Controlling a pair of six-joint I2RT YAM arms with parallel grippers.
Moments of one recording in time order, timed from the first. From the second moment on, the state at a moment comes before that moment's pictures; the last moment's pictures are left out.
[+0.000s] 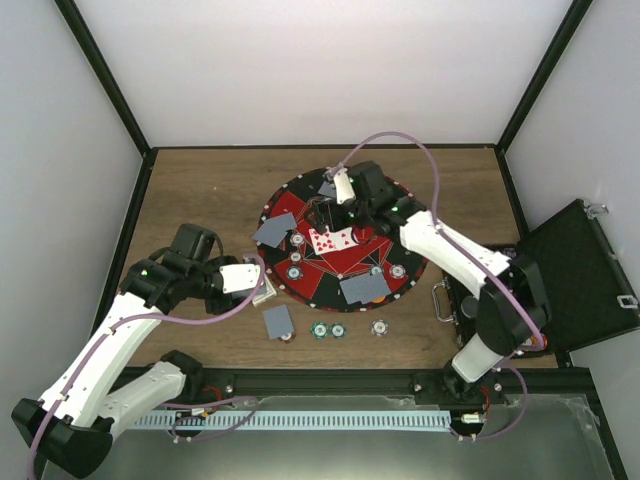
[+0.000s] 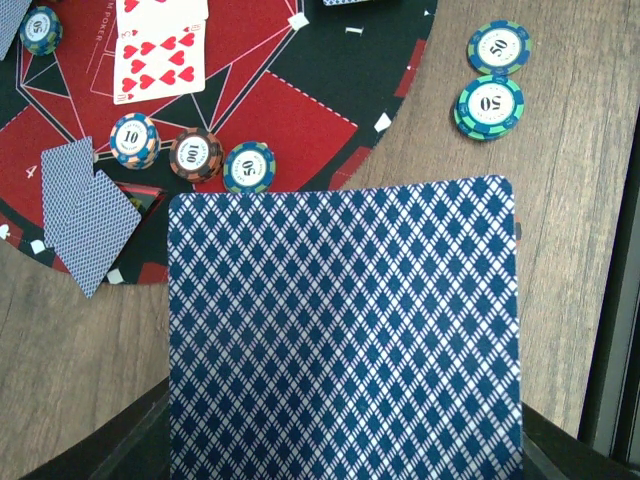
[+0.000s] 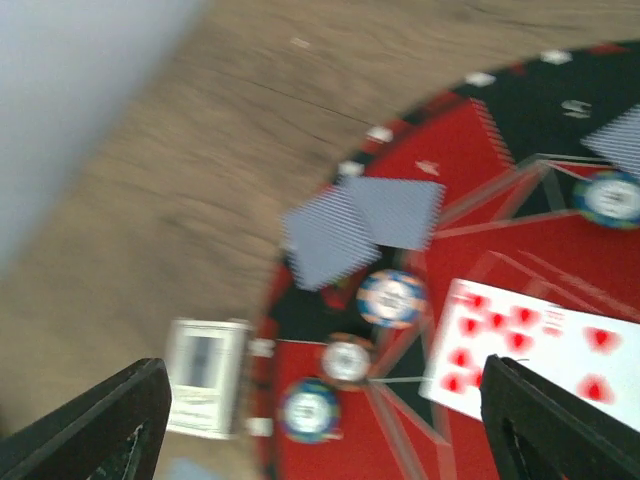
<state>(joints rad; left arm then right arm) -0.45 0.90 0.94 -1.08 0.30 0.89 0.63 1.63 1.30 -0.38 -0.22 0.21</state>
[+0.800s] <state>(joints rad) -0.45 0.91 0.94 -1.06 0.31 0.89 0.84 1.59 1.02 0.12 -0.84 0.90</state>
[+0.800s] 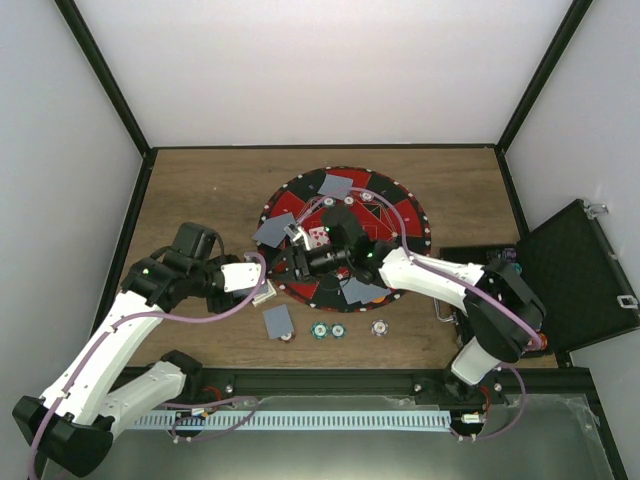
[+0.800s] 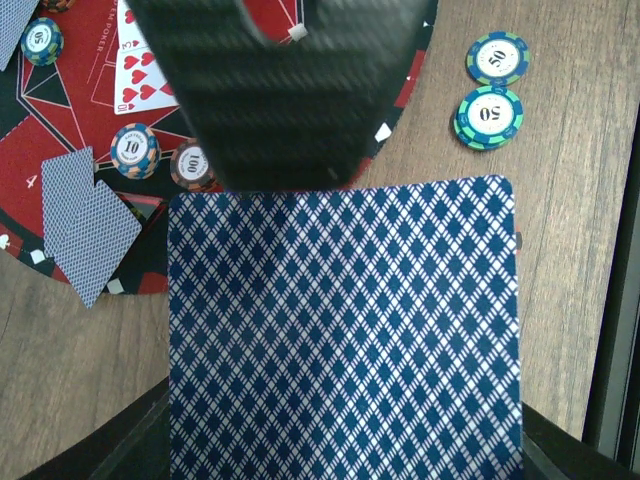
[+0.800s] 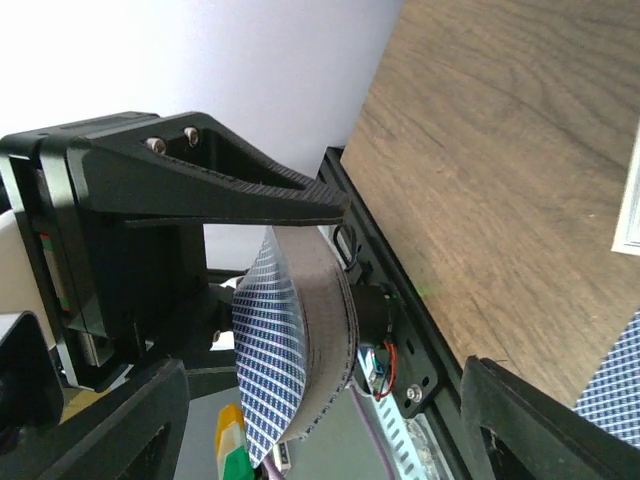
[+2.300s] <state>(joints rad) -0.45 0.93 0.95 -1.08 0.31 0.89 0.83 1.66 1.00 0.25 -0.90 0.96</state>
